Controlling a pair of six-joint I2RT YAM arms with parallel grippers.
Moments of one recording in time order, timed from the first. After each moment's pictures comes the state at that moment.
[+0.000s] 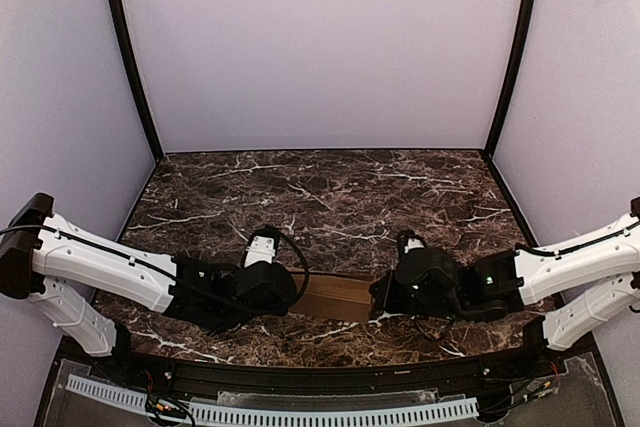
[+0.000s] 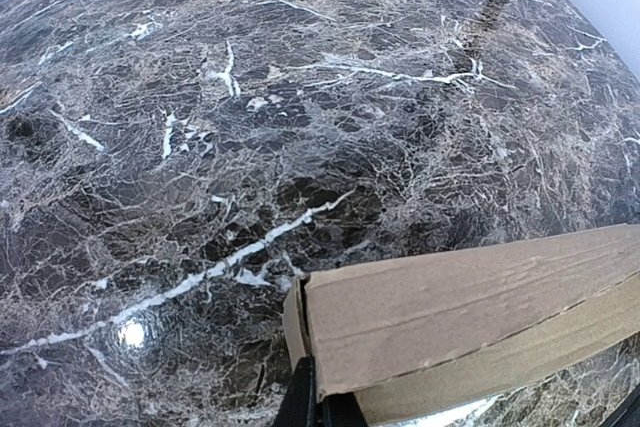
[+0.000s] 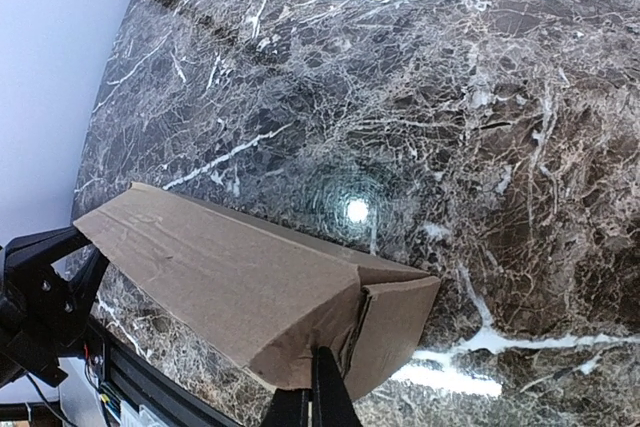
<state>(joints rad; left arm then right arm) -1.33 1.49 0.82 -0.31 -0.70 -0.91 1.31 1.28 0.66 -0.16 0.41 1.20</state>
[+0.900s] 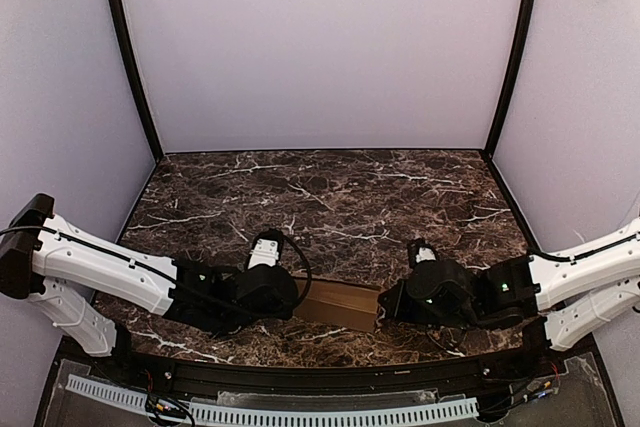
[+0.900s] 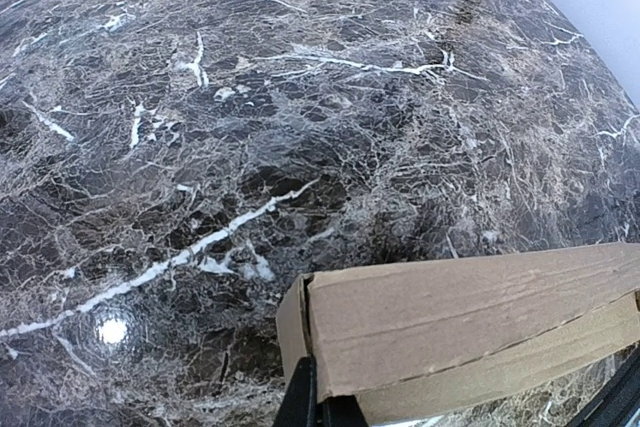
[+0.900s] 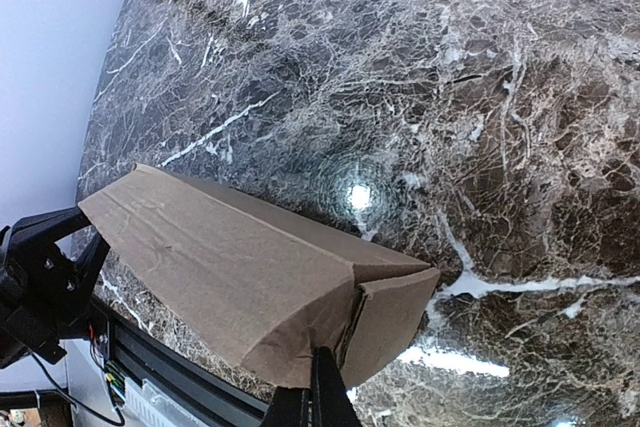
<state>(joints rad) -1.34 1.50 0.82 -0.28 -0.66 -0.92 1.38 1.19 0.63 -0.27 0.45 1.29</state>
